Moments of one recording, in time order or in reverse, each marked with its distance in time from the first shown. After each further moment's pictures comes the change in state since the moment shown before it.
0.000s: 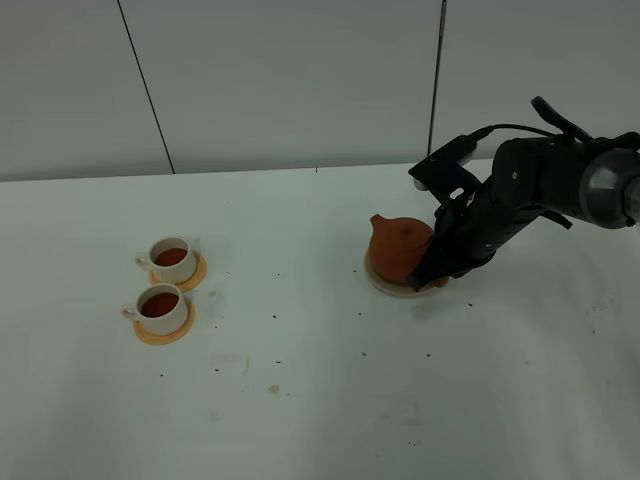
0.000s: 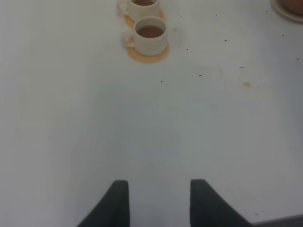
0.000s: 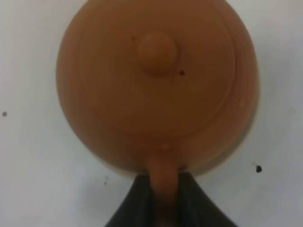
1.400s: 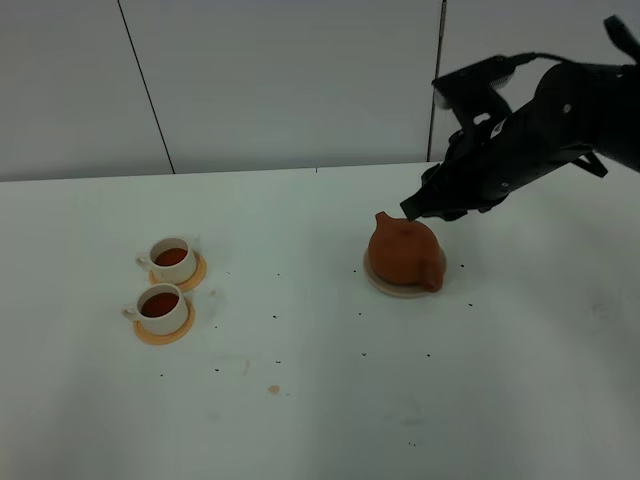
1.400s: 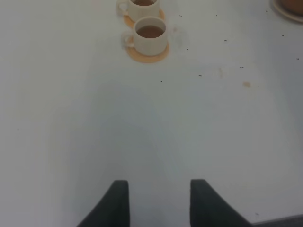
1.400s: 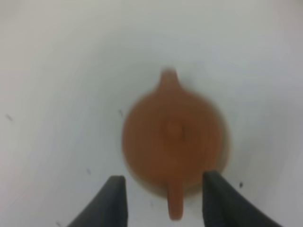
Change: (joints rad) left arm 0.000 0.000 0.000 0.000 0.000 0.001; right arm 0.000 -0.256 0.000 0.070 0.051 0.131
